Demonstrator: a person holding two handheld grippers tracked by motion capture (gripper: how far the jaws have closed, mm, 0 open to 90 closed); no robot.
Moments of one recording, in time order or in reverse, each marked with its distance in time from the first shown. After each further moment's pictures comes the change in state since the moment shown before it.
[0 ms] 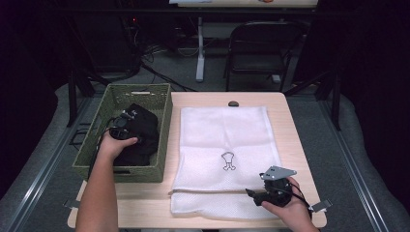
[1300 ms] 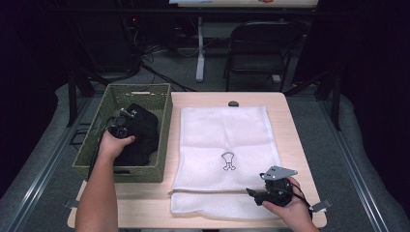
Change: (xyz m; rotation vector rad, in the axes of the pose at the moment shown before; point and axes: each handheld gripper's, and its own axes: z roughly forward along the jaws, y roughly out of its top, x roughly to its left) left arm -0.003 0.004 -0.013 0.017 -0.059 -0.032; right arm -0.002 -0.001 -0.001 -0.003 -0.002 -0.002
